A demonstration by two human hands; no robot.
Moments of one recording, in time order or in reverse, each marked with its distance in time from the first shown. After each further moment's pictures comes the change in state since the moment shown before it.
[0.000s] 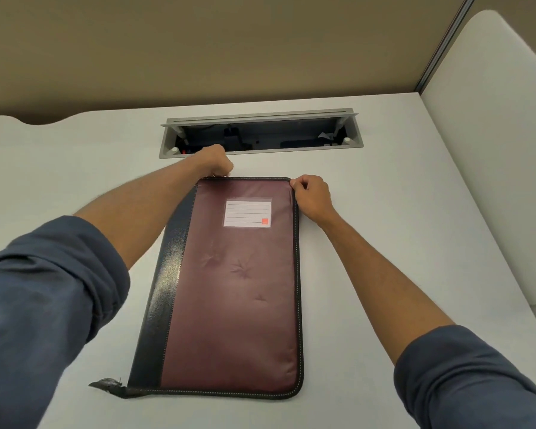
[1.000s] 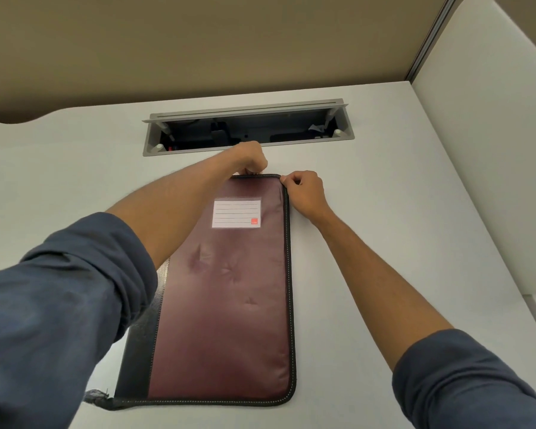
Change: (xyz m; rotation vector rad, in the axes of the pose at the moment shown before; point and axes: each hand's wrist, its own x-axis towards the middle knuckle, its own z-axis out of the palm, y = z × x) left_hand -0.015 0.085 0.015 0.026 -0.099 0.183; right_hand -0.006 -0.005 -0.006 0.074 0.005 0.044
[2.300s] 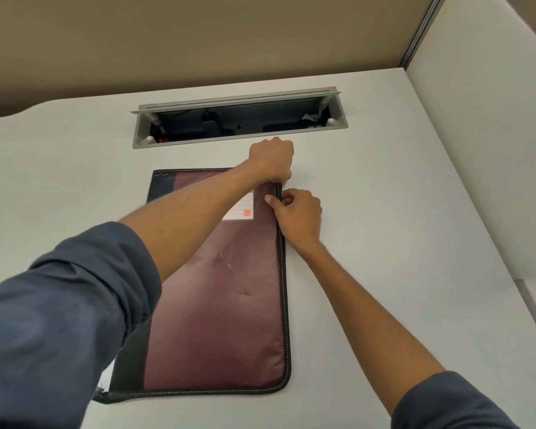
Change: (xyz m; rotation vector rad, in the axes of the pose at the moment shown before) left_hand -0.018 0.044 0.035 0.191 0.254 0.278; right_hand -0.060 0.019 0.016 -0.079 0.191 0.009
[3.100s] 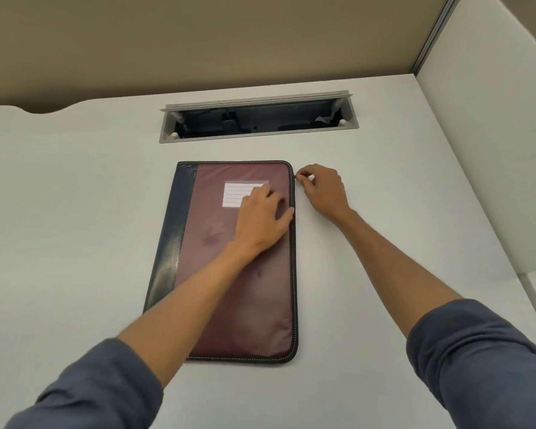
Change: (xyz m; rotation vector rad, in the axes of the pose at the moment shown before) left_hand -0.143 -0.008 0.063 -0.312 0.380 -0.056; right_hand 0.045 0.019 -0.030 -0.183 -0.135 -0.346
